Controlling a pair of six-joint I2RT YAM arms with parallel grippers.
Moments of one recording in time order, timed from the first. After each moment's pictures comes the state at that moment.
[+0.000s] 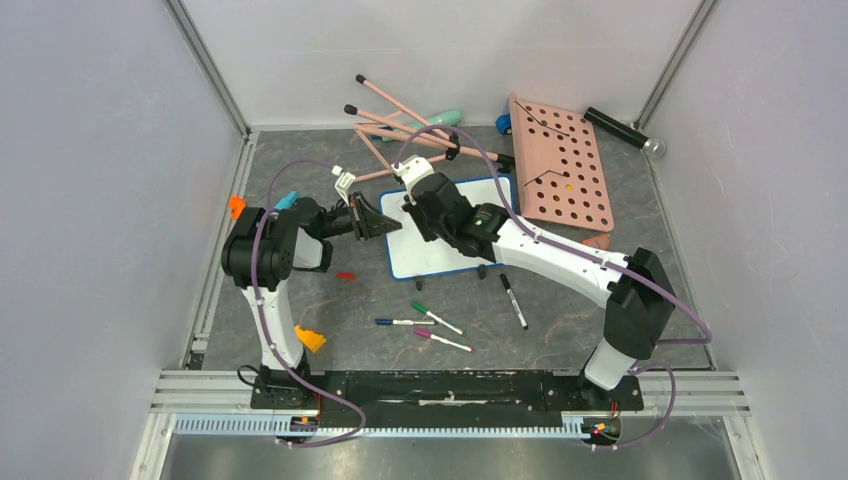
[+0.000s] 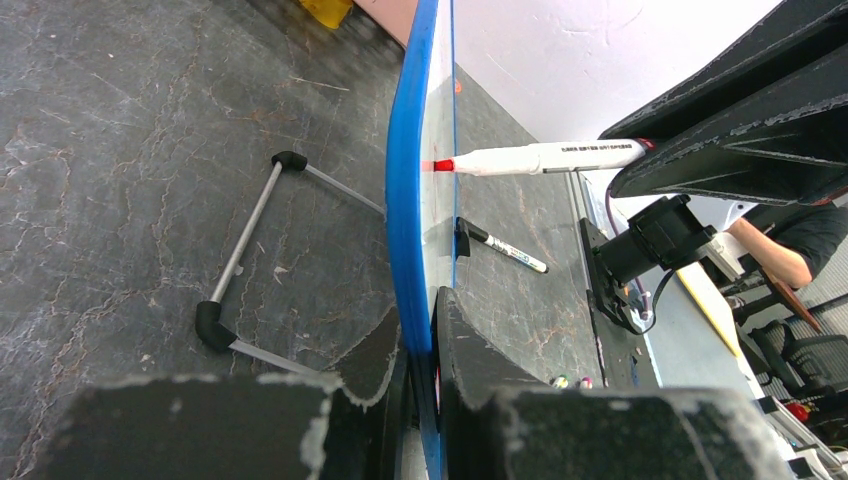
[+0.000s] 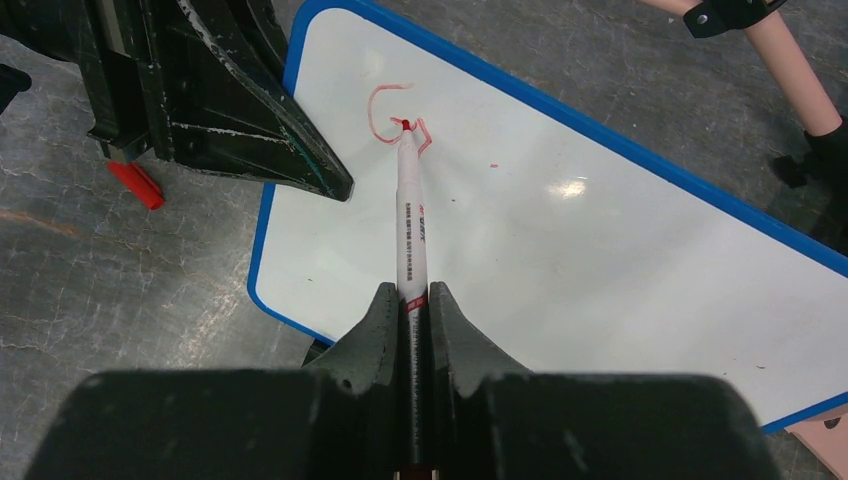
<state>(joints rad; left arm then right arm) -0.08 2.04 0.73 1.49 1.23 -0.82 0.91 1.68 1.41 -0.36 0.32 0.08</state>
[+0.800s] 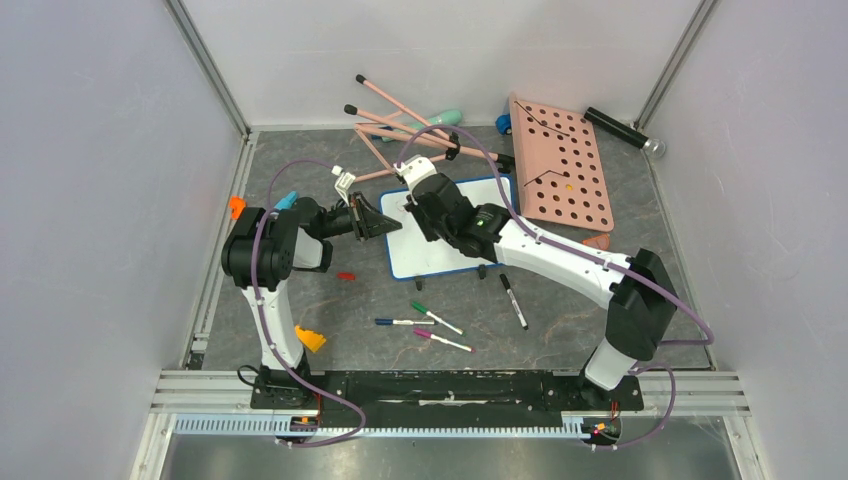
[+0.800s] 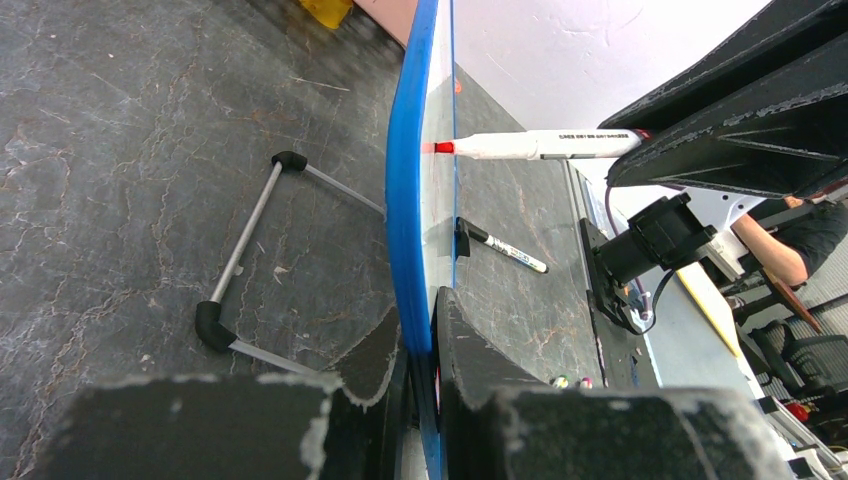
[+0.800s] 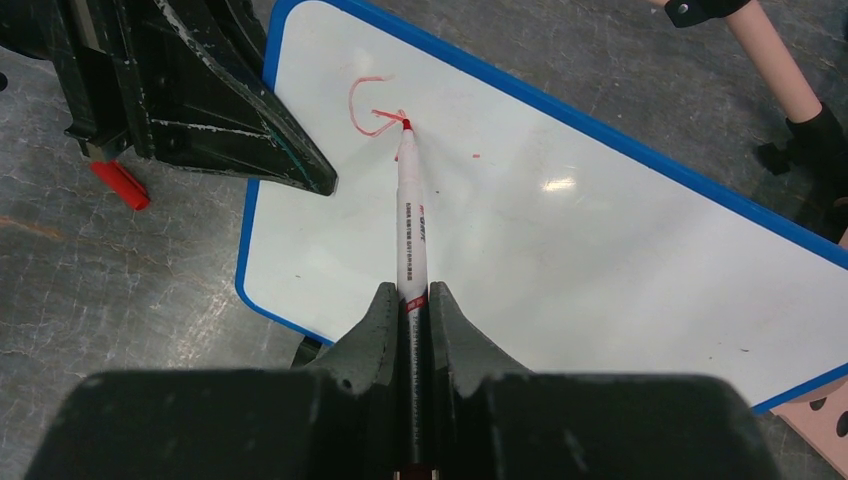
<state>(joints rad) -0.08 2.04 0.73 1.49 1.22 -0.82 0.91 1.67 1.41 -0.37 0.35 0.09</state>
